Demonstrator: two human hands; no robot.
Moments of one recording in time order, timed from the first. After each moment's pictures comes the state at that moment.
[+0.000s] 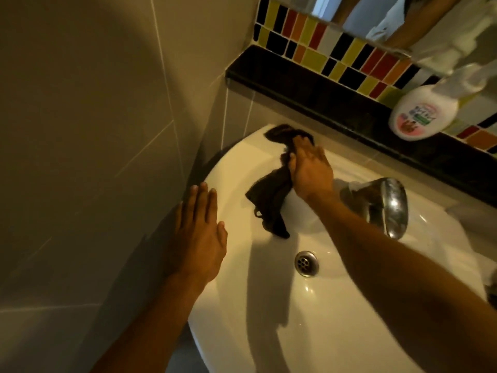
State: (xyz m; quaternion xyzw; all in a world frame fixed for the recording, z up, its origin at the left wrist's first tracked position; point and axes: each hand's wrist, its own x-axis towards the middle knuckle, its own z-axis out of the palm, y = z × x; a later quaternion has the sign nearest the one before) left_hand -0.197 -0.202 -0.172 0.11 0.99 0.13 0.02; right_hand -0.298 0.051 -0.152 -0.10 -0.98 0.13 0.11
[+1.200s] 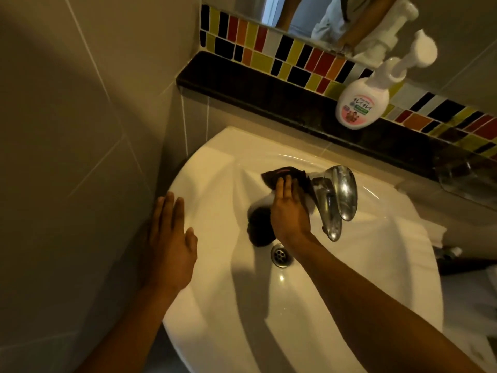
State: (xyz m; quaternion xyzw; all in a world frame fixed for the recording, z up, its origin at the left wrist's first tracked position) left_hand -0.193 -0.200 -0.164 0.10 0.97 0.21 0.03; right_hand -0.196 0.042 -0.162 -0.13 -0.98 -0.13 -0.05
